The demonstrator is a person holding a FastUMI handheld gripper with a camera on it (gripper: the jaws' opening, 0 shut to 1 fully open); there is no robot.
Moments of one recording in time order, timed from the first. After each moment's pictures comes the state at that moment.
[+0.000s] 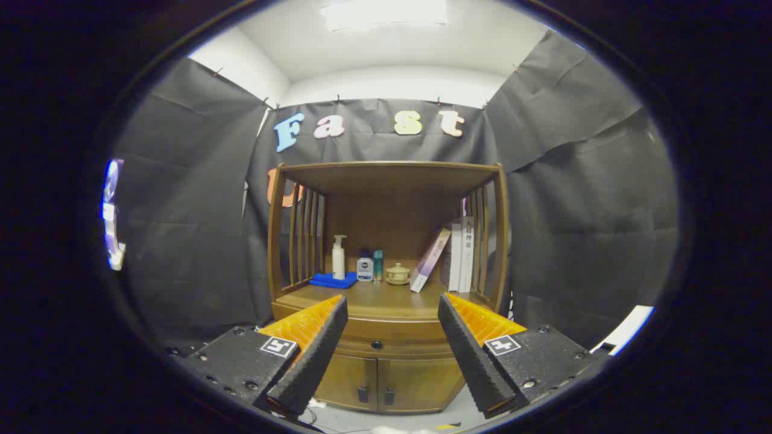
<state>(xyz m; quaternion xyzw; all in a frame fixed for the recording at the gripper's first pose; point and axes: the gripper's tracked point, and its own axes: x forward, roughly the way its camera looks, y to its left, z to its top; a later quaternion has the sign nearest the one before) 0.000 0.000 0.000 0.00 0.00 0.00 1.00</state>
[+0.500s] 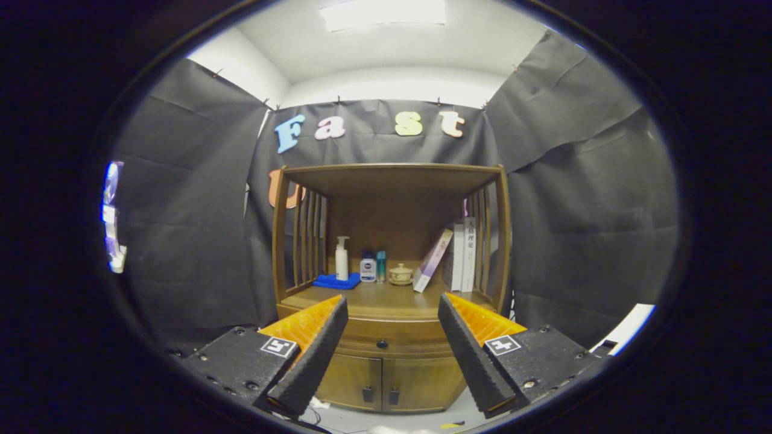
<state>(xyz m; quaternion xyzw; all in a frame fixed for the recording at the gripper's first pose) -0.005 0.009 0.001 -0.01 0.00 0.00 1.00</state>
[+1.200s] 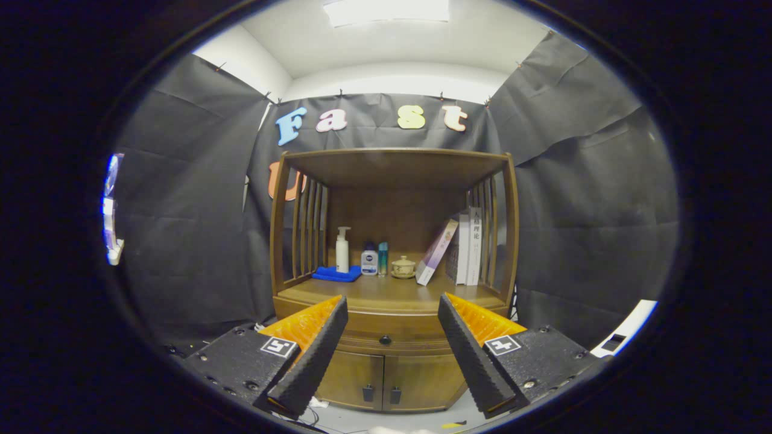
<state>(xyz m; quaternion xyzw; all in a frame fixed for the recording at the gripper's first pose) 0.020 0.022 -0.037 -0.01 0.02 0.00 1.00</state>
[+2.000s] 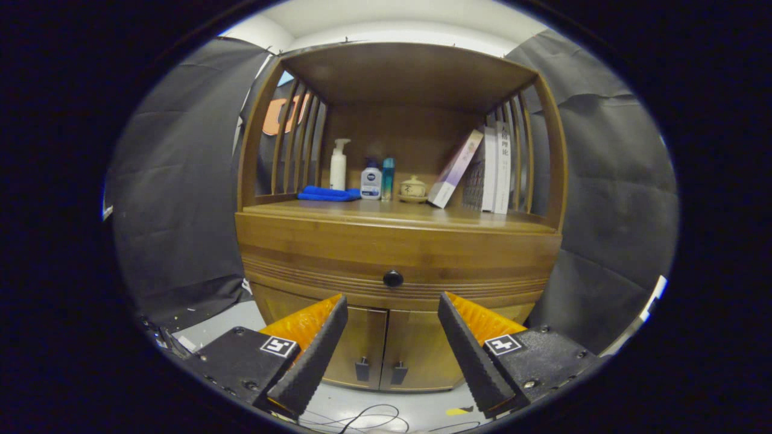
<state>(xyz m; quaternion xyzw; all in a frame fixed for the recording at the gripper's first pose) 0.118 0.023 -0.204 -0.03 0.14 -0.01 0.99</state>
